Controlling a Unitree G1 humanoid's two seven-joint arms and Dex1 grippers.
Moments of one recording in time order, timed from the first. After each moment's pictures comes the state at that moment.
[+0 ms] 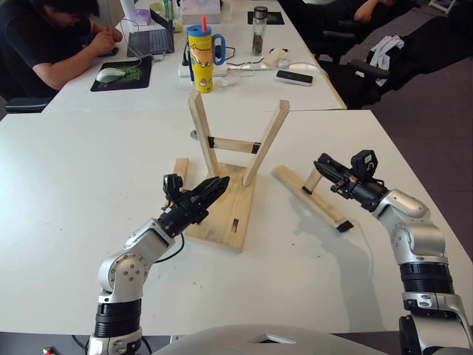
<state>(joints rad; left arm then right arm) -0.01 0.16 0.09 -0.29 -0.94 0.68 -0.45 -0.21 -0.55 -0.13 0.16 0.42 0.23 0.75</state>
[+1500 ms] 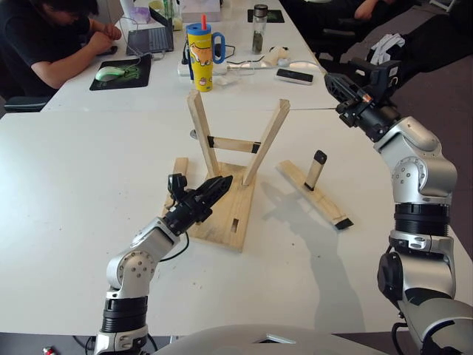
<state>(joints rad) -0.03 0.12 0.07 -0.24 -0.90 0.64 -0.47 -0.61 -0.47 -0.19 0.15 0.47 0.41 0.60</state>
